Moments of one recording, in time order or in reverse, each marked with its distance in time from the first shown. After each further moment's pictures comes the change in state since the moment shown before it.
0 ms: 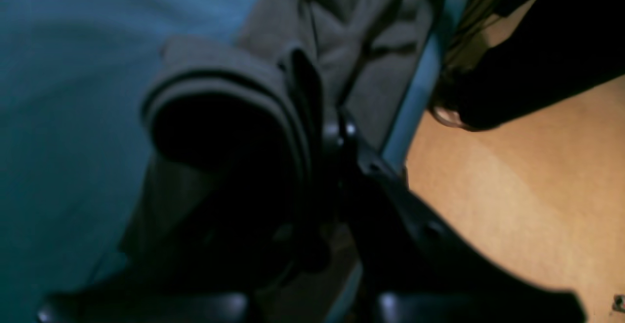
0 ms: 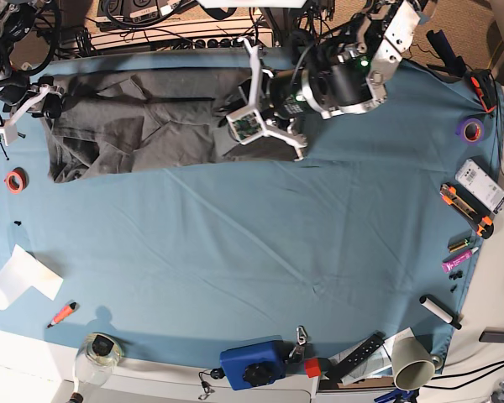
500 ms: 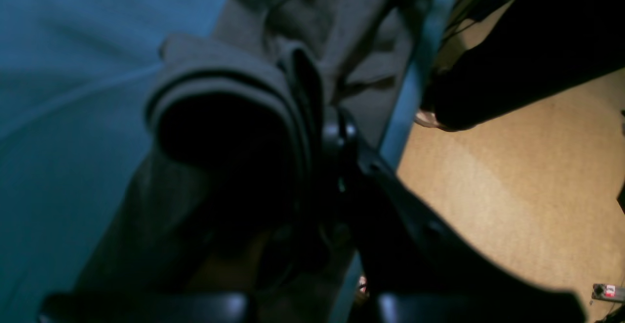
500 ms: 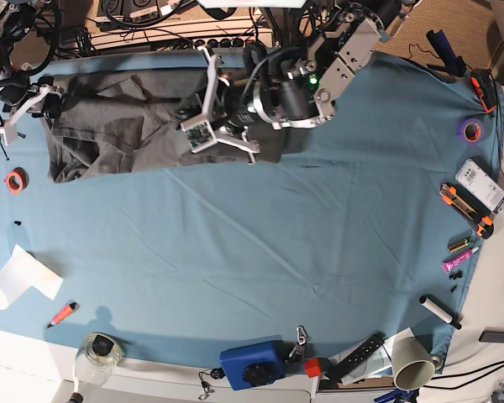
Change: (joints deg) left arm -5.2 8.5 6.7 -10.3 1.4 0.5 0.9; right arm 0.0 0.0 0.0 0.0 0.0 0.0 0.0
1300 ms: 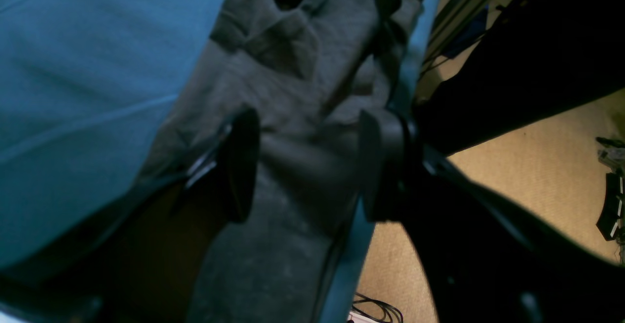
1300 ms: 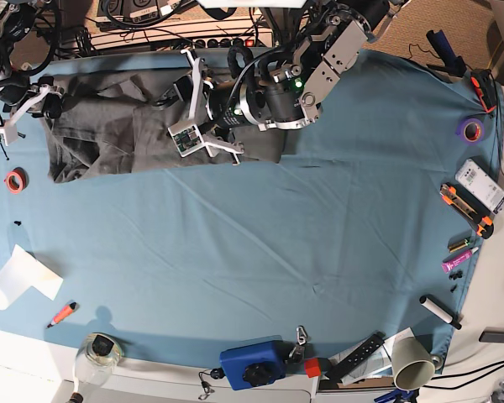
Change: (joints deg) left arm -0.1 2.3 0.3 -4.1 -0.1 -0.2 -5.7; right arm 0.0 0.0 0.0 0.0 0.0 0.0 0.0
